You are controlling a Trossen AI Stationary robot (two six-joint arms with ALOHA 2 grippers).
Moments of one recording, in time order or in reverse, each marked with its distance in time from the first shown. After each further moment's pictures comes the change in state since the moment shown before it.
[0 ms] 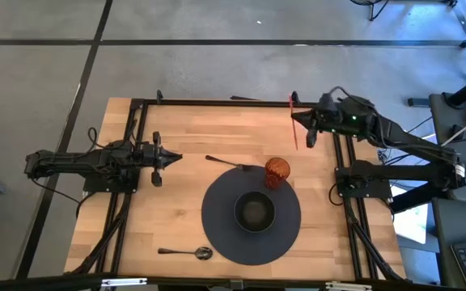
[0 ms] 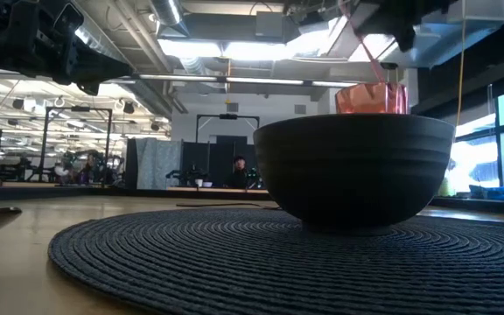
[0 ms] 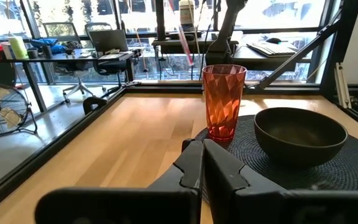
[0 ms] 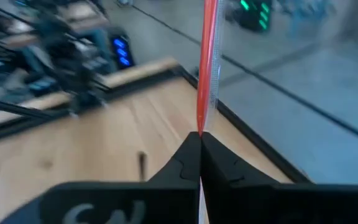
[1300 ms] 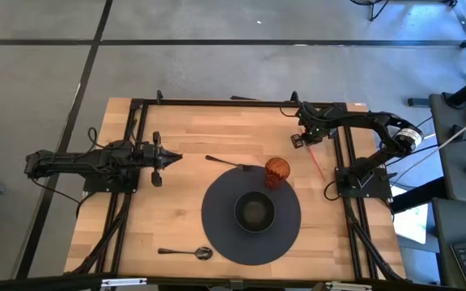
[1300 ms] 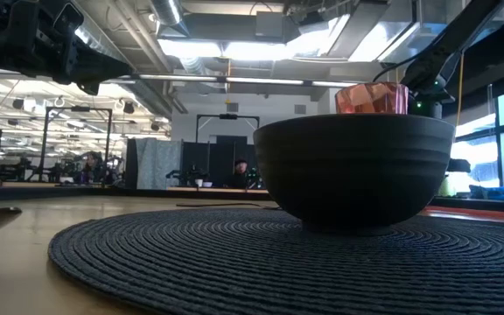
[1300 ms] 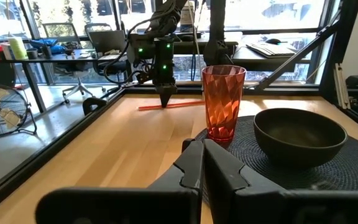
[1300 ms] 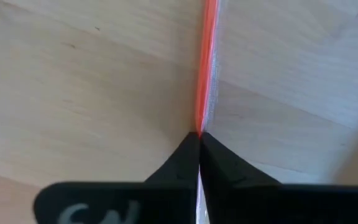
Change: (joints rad) left arm 0.000 0.000 0.000 0.003 0.002 0.000; right arm -0.432 0.797 -0.212 -0.275 0.023 0.283
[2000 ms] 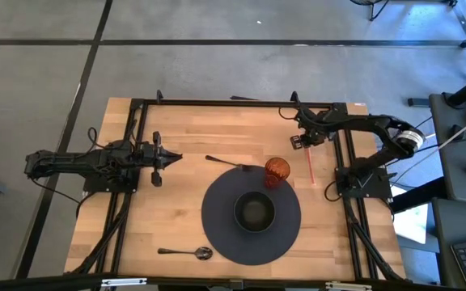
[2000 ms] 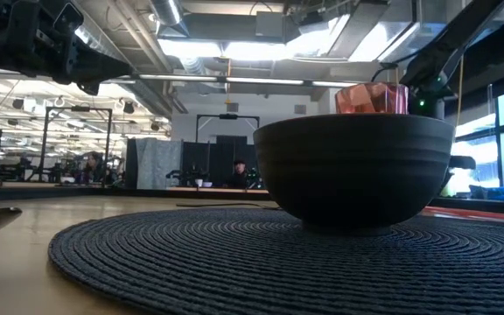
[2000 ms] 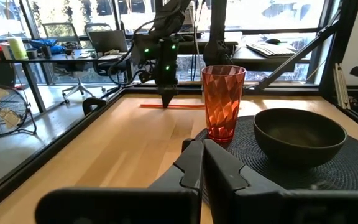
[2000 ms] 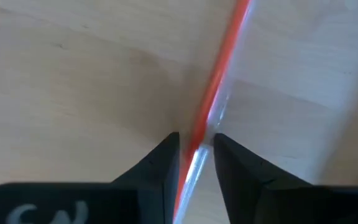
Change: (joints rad) left arm 0.000 0.000 0.000 0.000 0.000 0.000; right arm 0.051 -0.130 -0.011 -0.020 0.081 0.112
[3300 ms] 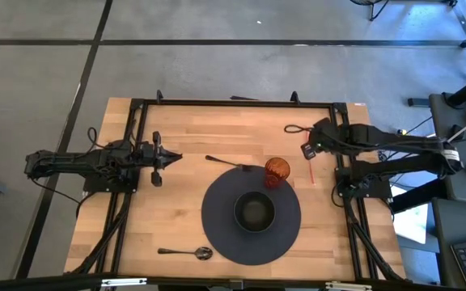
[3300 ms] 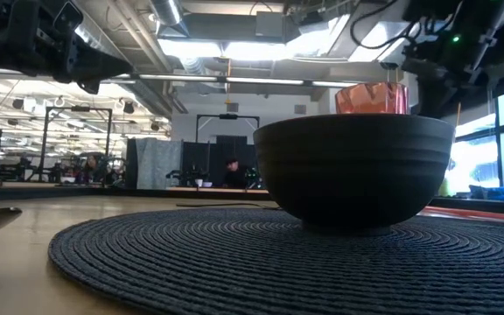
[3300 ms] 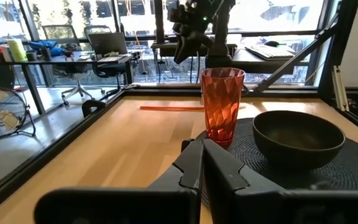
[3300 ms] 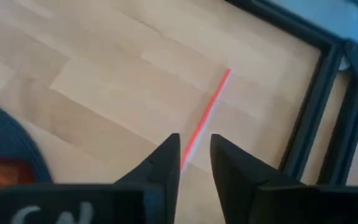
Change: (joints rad) left arm 0.000 0.000 0.000 0.008 0.001 0.000; right arm 0.557 -0.510 0.162 -0.451 0.367 0.269
